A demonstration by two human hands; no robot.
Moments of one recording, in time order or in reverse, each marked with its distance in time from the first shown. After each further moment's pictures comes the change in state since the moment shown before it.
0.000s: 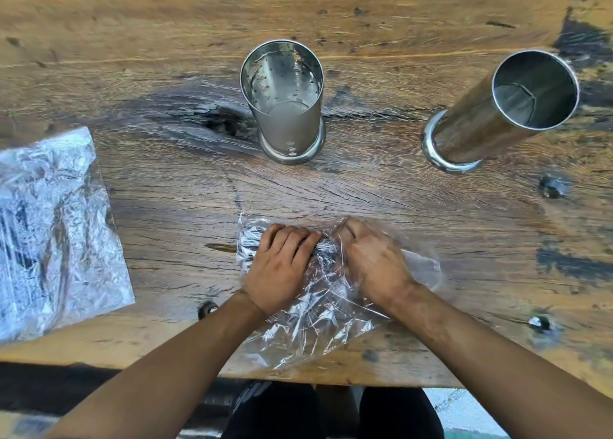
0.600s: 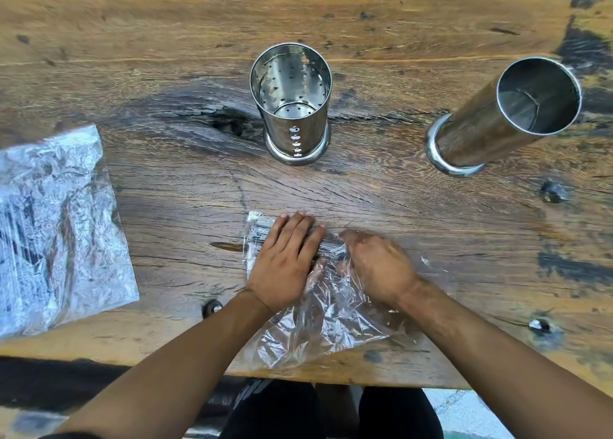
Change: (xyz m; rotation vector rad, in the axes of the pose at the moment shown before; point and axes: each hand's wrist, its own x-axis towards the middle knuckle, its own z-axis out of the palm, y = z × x) left_hand 0.007 0.004 -0.008 -0.029 -0.129 -0.067; right_hand 0.001 0.003 -0.005 0.076 -0.164 0.048
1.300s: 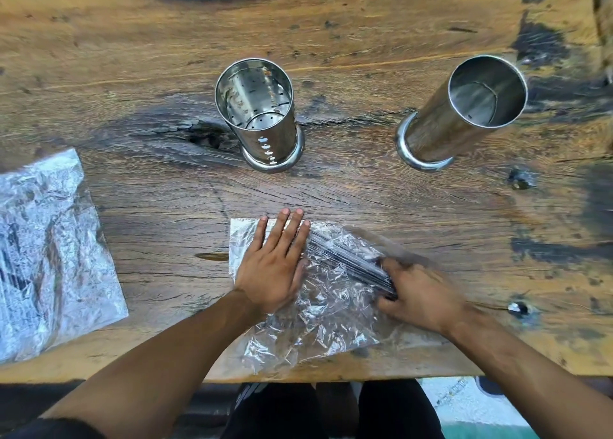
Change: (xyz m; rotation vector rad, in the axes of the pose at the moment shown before) left_hand 0.011 0.003 -0.004 0.099 -0.333 -0.032; right_hand -0.069 0.058 -0.001 0.019 -0.029 0.129
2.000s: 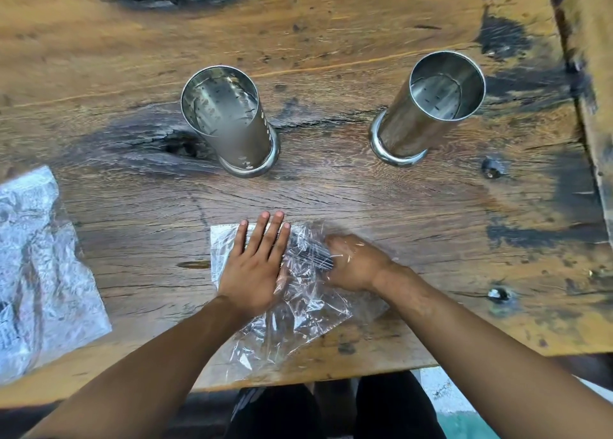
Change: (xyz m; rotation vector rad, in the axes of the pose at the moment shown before) left_hand 0.001 -0.003 0.005 0.105 -0.020 0.023; right_hand 0.052 -0.035 -0.007 0.323 -0.125 0.011
